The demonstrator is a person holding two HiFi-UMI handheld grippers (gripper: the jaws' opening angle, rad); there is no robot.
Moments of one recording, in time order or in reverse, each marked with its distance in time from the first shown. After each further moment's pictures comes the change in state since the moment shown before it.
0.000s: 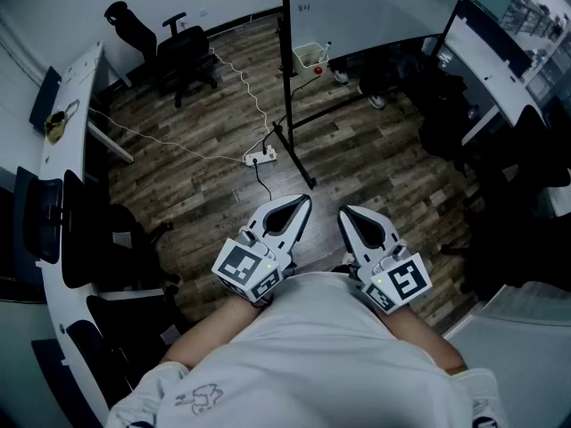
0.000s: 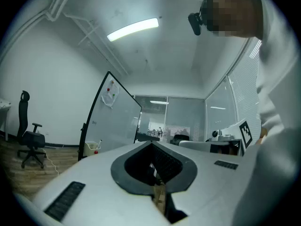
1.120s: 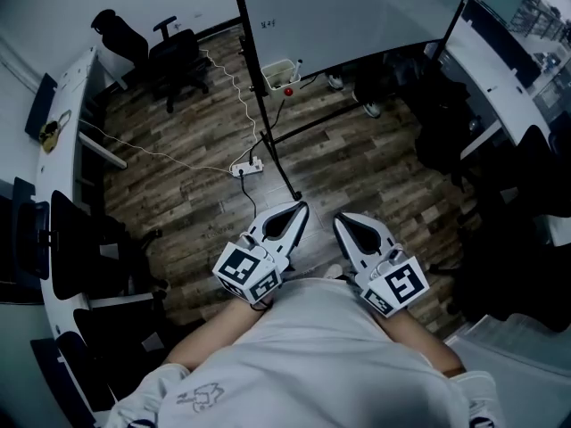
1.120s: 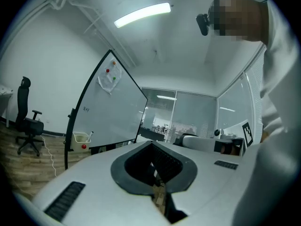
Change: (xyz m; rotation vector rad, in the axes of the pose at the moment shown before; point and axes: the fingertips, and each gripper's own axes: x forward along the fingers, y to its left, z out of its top) left arm 0.184 0.014 -0.034 -0.083 0.059 0.056; right arm 0.003 -0.180 0.013 0.046 0.025 0.082
